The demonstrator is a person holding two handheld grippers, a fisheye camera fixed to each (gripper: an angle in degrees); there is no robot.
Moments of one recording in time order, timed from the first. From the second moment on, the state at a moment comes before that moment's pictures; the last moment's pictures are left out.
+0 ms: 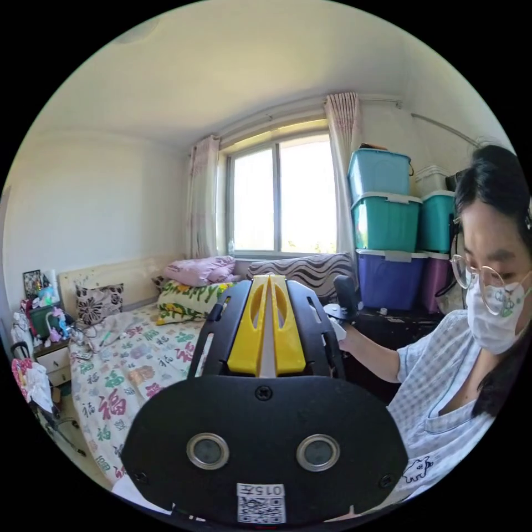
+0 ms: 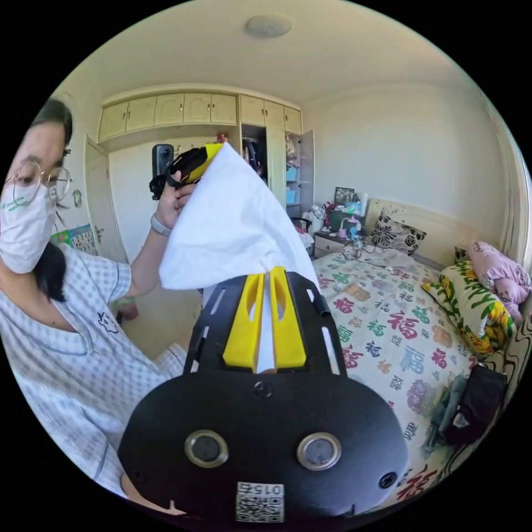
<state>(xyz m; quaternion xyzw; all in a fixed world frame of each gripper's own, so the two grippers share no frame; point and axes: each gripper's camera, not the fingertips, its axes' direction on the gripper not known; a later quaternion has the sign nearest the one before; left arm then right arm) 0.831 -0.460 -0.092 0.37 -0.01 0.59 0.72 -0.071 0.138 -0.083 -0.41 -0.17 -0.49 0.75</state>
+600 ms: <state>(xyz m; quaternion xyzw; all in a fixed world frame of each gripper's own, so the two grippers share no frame) 0.798 -0.485 -0.019 0.41 -0.02 0.56 0.72 -0.181 -0.041 -0.138 -0.28 -0.13 -0.61 0.73</state>
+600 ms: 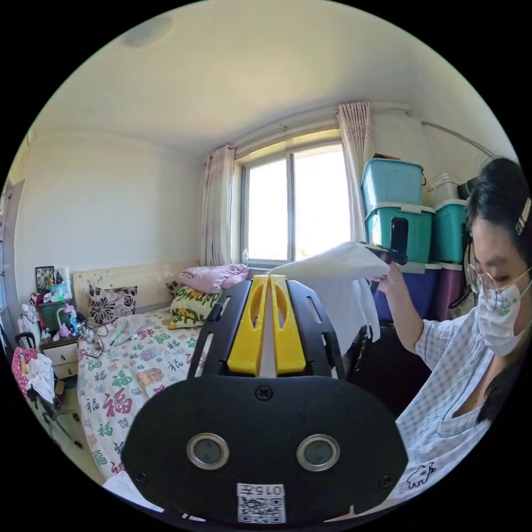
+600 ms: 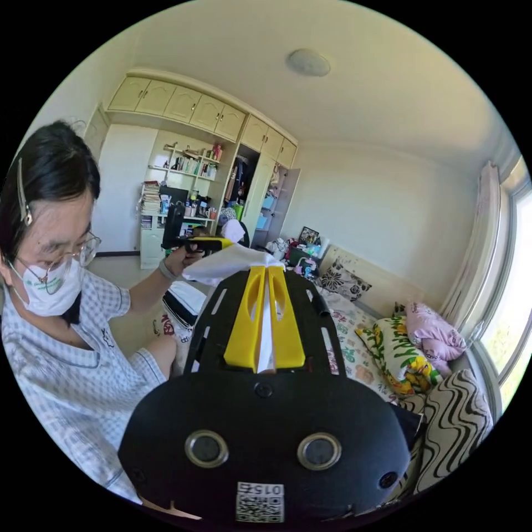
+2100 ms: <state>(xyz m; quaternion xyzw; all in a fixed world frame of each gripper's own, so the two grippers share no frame) 0.432 -0.570 0.499 -0.10 -0.39 0.51 0.76 0.247 0.096 0.075 -0.73 0.10 -0.36 0.58</state>
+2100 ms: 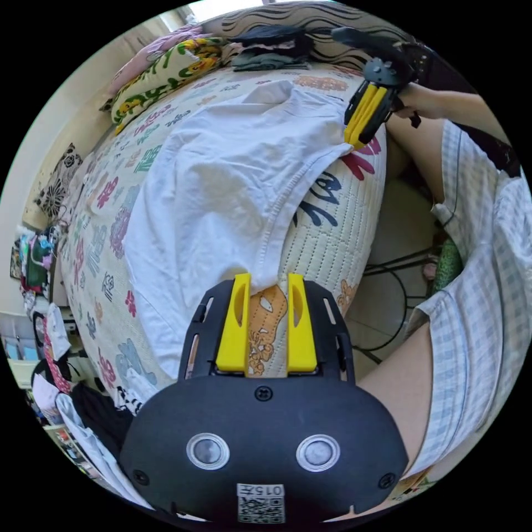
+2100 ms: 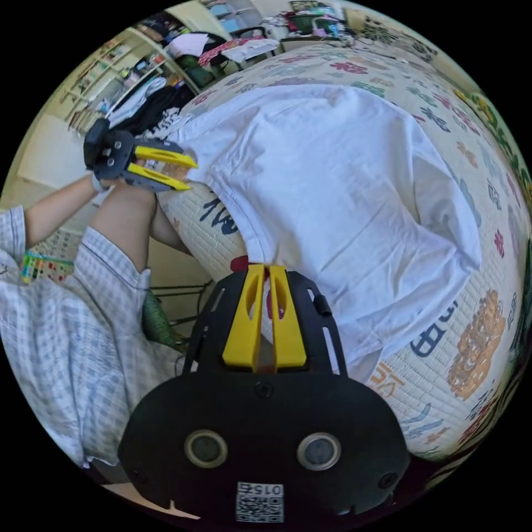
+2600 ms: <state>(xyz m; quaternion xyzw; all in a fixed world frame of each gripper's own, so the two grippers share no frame) 0.504 -0.497 0.348 0.17 -0.36 0.46 0.79 0.117 -0.041 0.015 -0.57 0.06 -0.36 0.74</state>
